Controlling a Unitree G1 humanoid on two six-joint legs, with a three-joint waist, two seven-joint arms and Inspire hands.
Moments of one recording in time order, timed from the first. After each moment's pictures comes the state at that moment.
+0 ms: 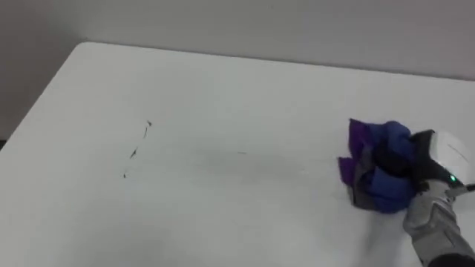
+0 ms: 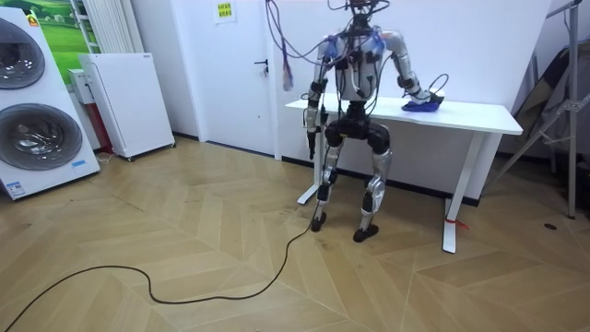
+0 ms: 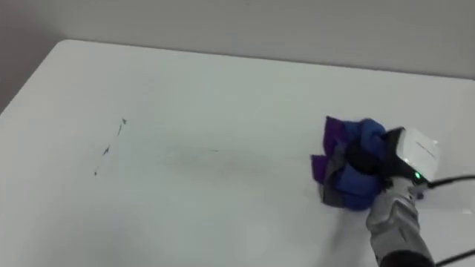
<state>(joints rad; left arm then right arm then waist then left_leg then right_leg) 0.21 0.25 0.10 1.09 -0.25 0.02 -0.19 -0.26 -0.39 -0.06 0.84 -0.75 -0.04 -0.50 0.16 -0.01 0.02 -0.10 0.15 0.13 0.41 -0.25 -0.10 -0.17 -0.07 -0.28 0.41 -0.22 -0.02</state>
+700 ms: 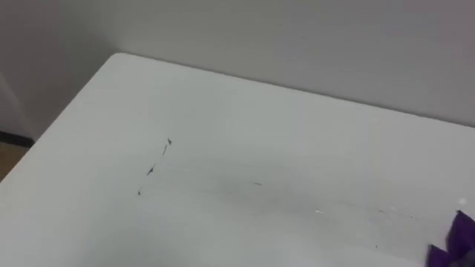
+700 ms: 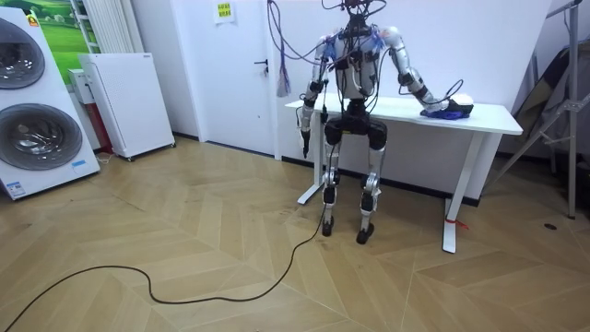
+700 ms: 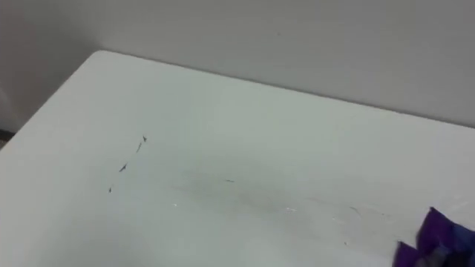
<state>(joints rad) 0.30 0.29 0.28 1.04 -0.23 0.03 -0.23 0.23 -0.44 -0.37 0.97 -0.51 -0.20 -0.72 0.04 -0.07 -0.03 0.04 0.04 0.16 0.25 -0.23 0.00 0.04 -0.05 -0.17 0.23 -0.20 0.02</state>
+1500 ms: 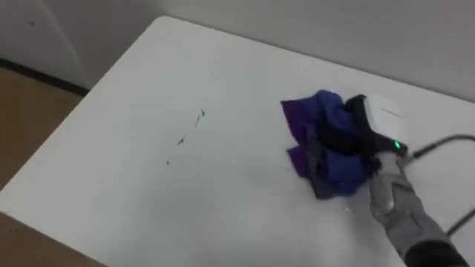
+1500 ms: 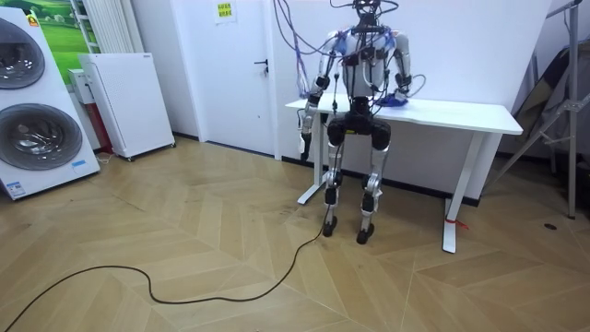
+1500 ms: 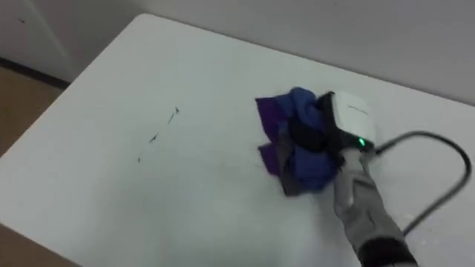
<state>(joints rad) 0.27 0.32 0.22 1.17 -0.21 0.05 -0.21 -0.14 -0.37 -0.05 0.86 -0.70 -0.21 -0.57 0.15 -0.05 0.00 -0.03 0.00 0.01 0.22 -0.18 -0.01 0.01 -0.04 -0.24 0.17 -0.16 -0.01</state>
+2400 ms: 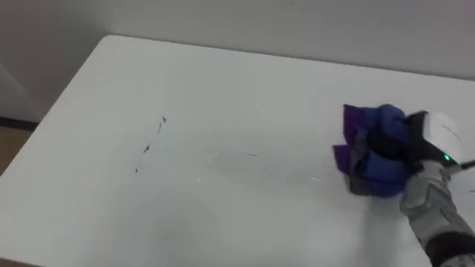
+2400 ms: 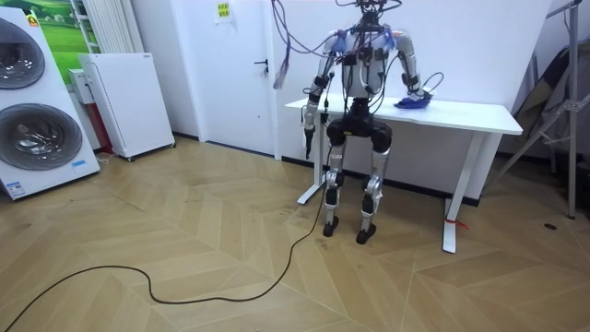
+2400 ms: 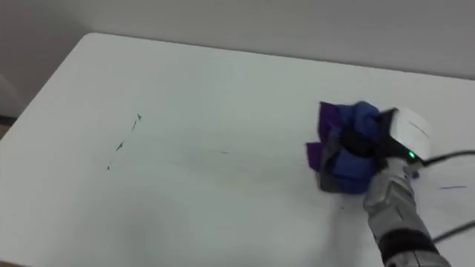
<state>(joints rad) 0.16 0.29 0.04 1.20 -0.32 0.02 -0.21 -0.43 -0.43 0.08 0.94 -0.68 -0.02 -0.49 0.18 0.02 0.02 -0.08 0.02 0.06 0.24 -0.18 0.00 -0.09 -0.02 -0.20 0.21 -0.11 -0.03</state>
